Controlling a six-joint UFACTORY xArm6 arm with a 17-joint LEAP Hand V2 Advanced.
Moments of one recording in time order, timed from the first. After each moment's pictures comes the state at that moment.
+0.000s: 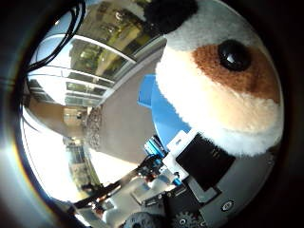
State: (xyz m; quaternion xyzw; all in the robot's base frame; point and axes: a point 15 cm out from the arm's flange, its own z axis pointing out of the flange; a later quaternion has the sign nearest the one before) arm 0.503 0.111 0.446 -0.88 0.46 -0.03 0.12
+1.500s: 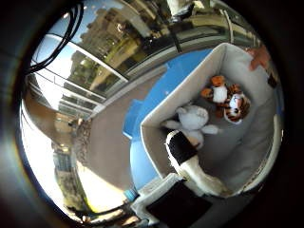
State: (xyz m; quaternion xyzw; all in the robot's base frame) arm 0.602 0.199 0.362 -0.86 0.48 -0.07 0.17
